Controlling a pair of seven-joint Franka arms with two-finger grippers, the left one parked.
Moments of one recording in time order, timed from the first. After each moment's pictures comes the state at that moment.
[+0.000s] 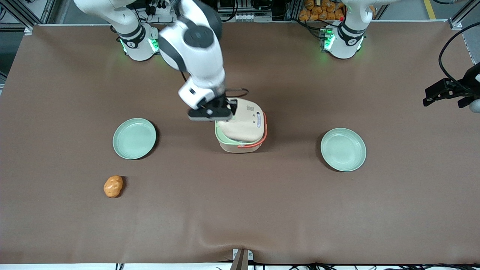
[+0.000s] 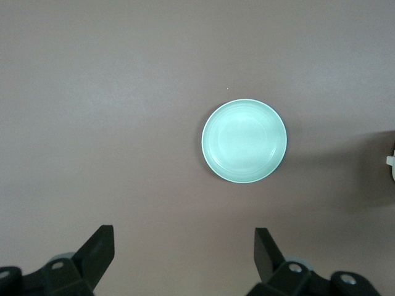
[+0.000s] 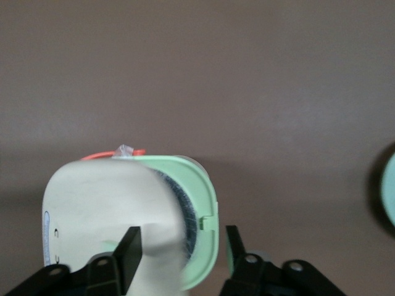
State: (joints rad) arm 0.38 0.31 0.39 -1.57 -0.23 1.98 0.87
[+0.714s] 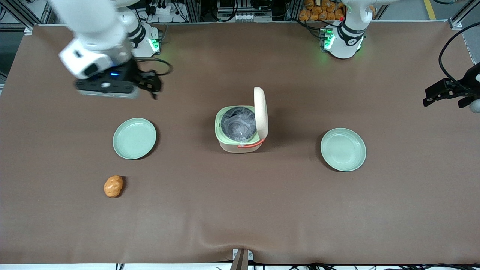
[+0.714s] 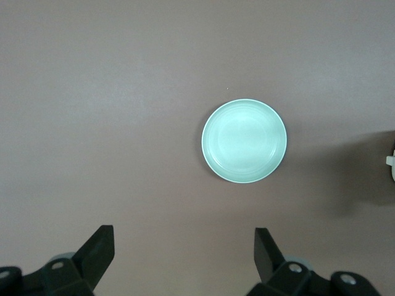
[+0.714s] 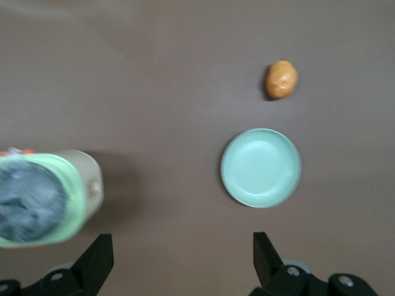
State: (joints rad) arm 0.26 0.07 0.19 -1.47 -0.11 1.53 0.48
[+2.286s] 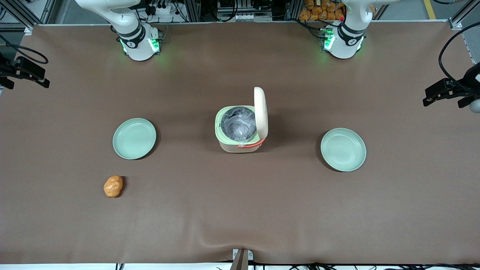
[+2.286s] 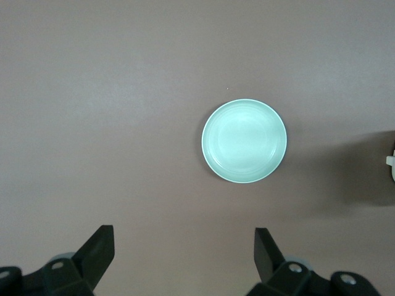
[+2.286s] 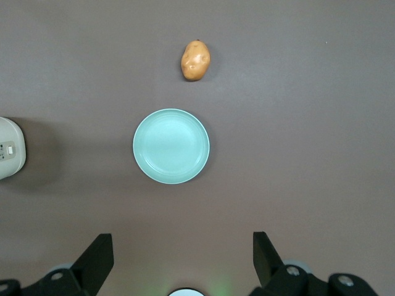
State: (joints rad) arm 0.12 -0.04 -0.16 -1.49 0.00 1.40 -0.07
